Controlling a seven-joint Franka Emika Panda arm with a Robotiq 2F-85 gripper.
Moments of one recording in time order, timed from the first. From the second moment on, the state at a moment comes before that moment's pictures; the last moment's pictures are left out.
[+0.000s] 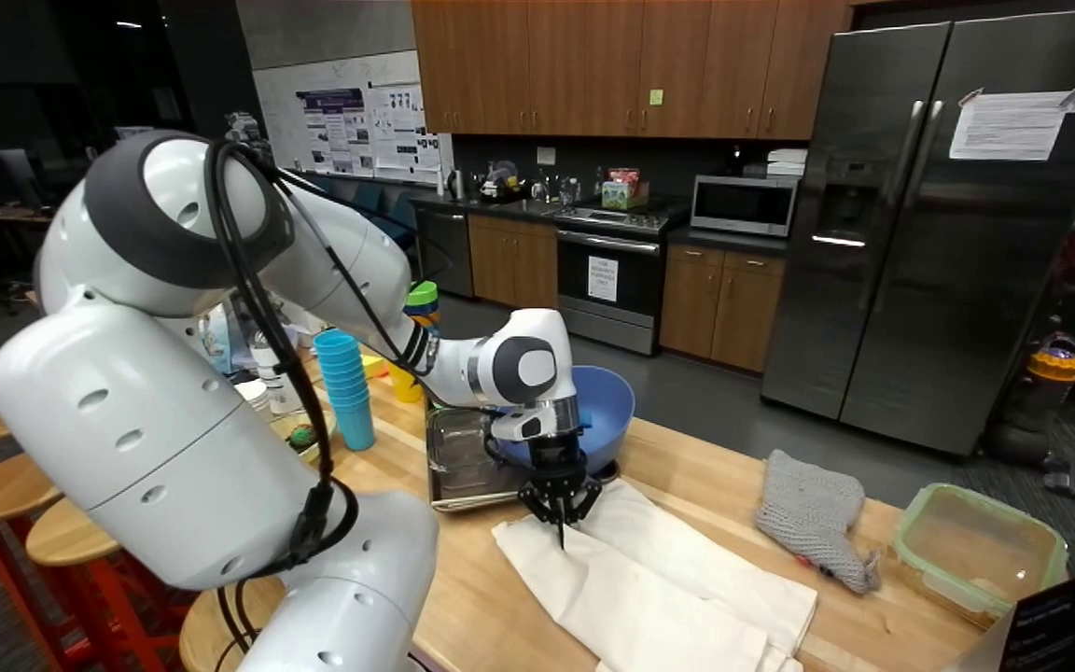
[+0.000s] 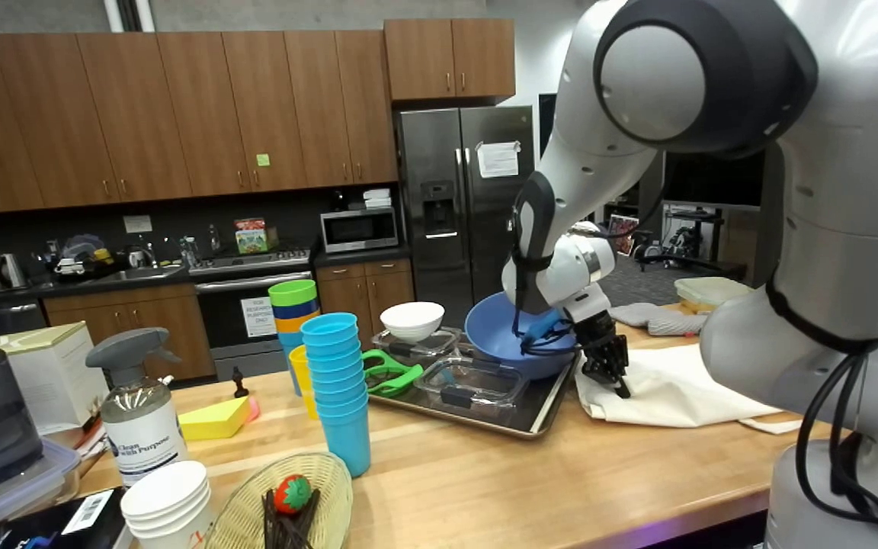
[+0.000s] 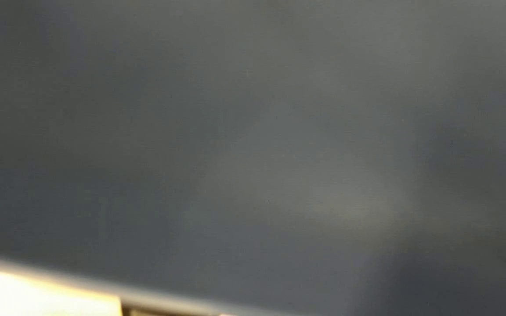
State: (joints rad) arm -1.11 -0.50 1.29 -2.64 0.21 2.15 2.59
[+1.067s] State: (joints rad) arm -1.12 -0.50 1.29 -2.63 0.23 2.14 2.60
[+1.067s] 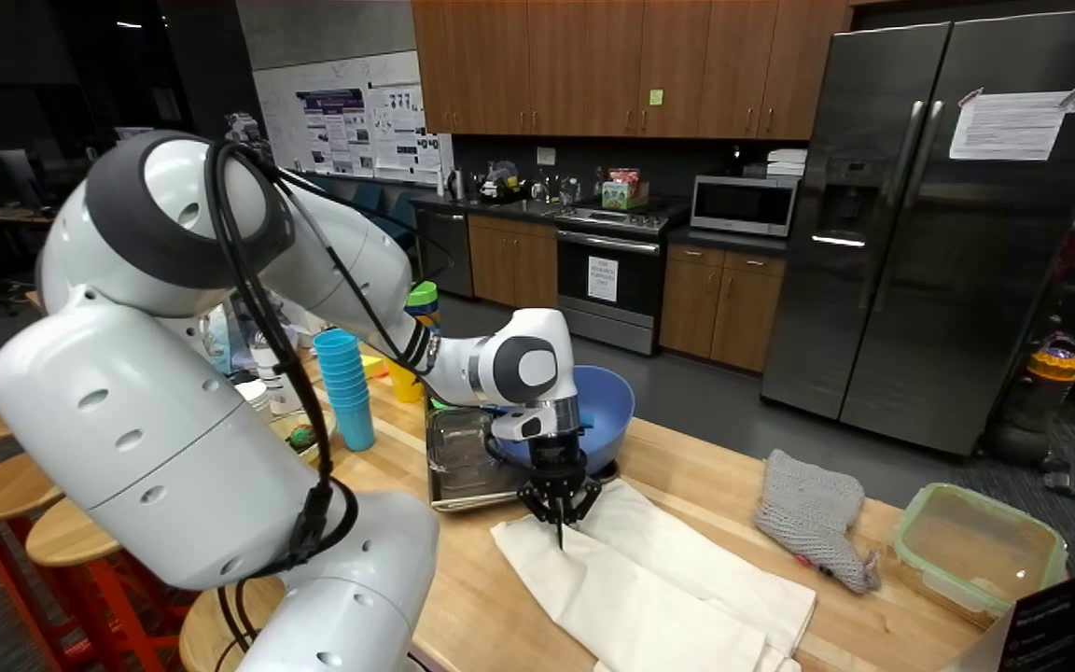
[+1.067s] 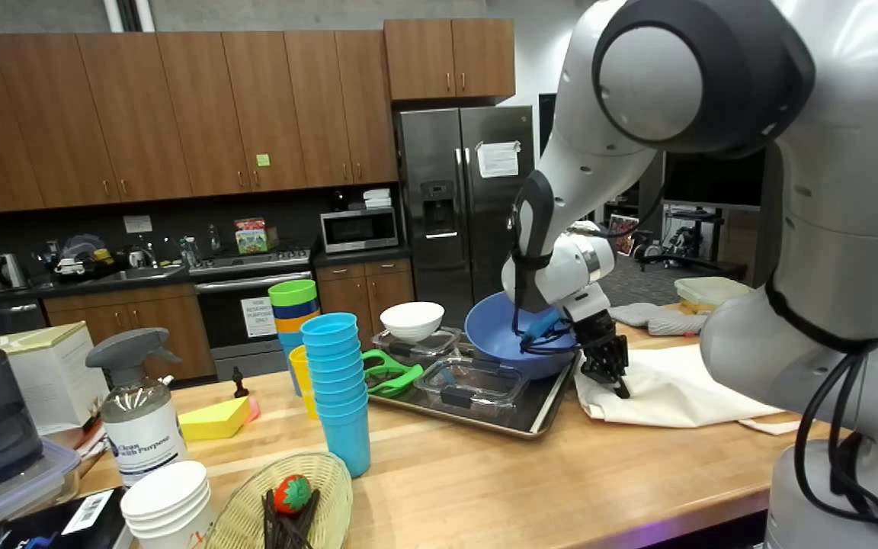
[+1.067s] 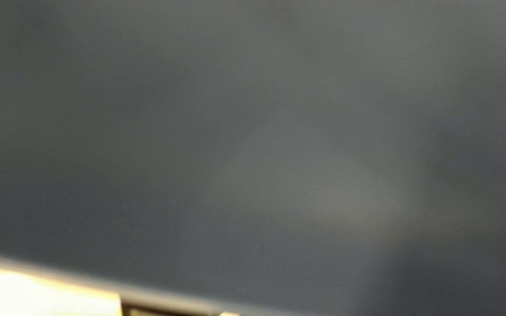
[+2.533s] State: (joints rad) arm -0.77 -0.31 0.92 -2.69 -0.17 2.23 2.60
